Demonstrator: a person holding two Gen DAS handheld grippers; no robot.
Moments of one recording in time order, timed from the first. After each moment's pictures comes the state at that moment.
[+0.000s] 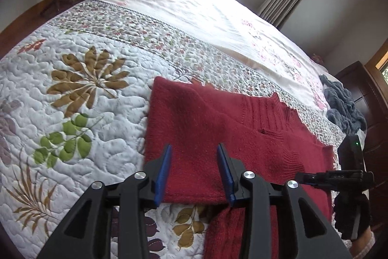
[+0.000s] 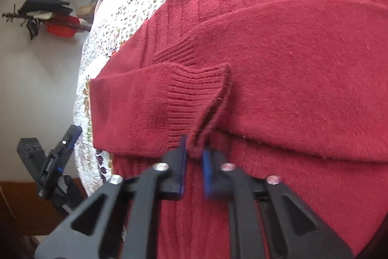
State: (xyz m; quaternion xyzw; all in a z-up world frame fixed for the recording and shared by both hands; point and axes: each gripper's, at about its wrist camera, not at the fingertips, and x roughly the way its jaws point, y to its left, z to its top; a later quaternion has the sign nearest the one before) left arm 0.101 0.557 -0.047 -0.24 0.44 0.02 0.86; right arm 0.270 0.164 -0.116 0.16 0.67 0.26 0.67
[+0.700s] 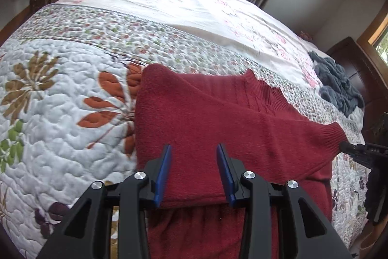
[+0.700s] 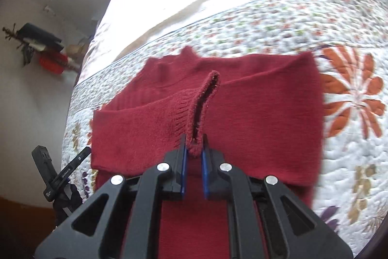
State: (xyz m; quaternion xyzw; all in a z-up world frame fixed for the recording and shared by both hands) left arm 0.151 0.460 -0.066 -0.19 0.47 -0.03 0.86; right arm 0.281 -0.003 -0.039 0.17 0.58 0.18 0.78
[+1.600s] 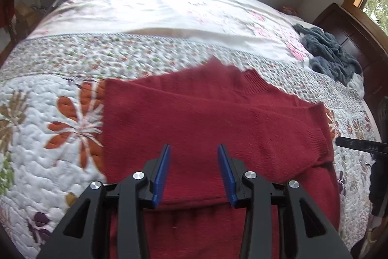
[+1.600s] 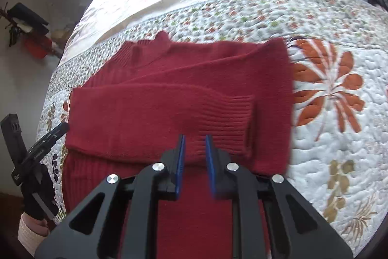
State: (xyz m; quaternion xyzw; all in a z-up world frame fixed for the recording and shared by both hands) left arm 0.170 0.385 -0.052 -0.12 0.49 -0.07 0.86; right arm 0.256 -0.002 -0.062 0.09 0.59 0.15 0.79
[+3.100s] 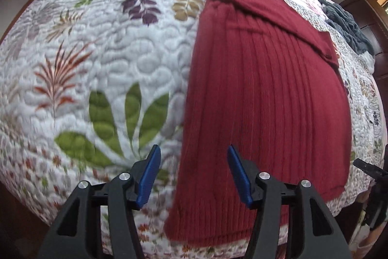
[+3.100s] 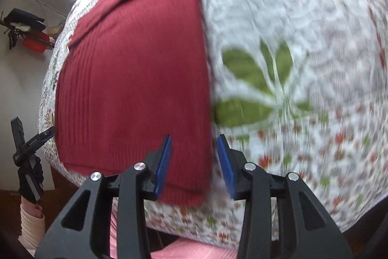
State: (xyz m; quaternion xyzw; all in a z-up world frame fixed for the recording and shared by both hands) left arm -0.127 0.459 -0.080 -0.16 0.59 -0.01 0.79; right arm -0.067 -0.112 -0.098 0.15 0.64 0.12 0.75
